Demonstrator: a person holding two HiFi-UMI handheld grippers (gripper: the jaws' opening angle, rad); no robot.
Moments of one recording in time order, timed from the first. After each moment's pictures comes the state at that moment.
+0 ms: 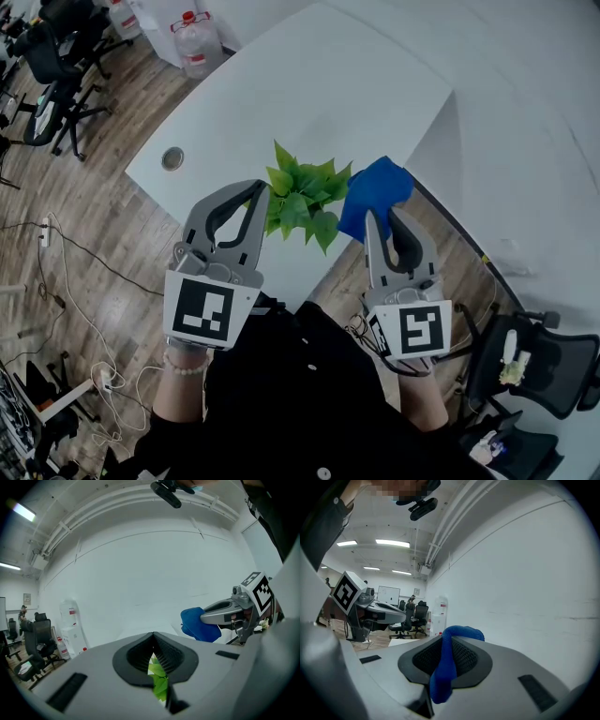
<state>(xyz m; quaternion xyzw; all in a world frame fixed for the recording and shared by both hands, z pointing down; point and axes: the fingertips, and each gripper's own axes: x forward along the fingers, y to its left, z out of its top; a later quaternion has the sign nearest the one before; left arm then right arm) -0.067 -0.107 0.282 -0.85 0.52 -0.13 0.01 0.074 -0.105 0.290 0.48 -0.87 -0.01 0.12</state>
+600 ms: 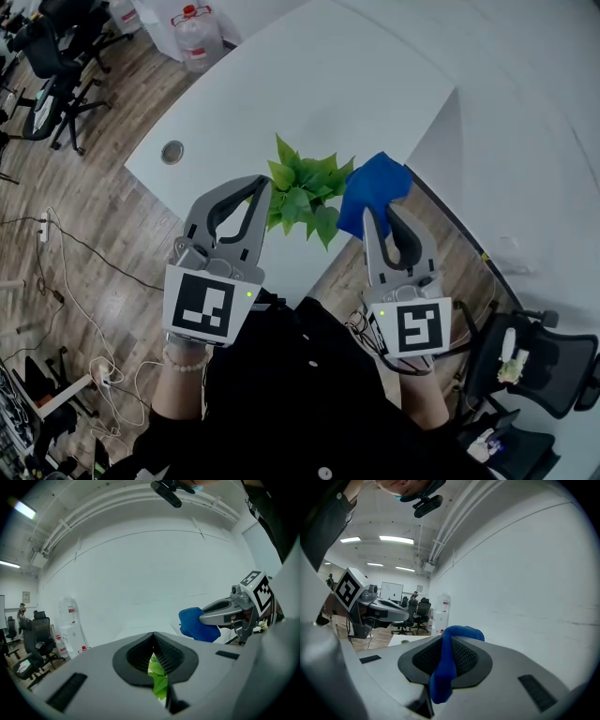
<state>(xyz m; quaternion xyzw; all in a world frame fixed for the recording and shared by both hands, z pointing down) -0.067 -0.105 0.286 -0.85 0.51 -0.13 0.00 0.066 -0.102 0.293 0.47 -0.87 -0.03 0.15</state>
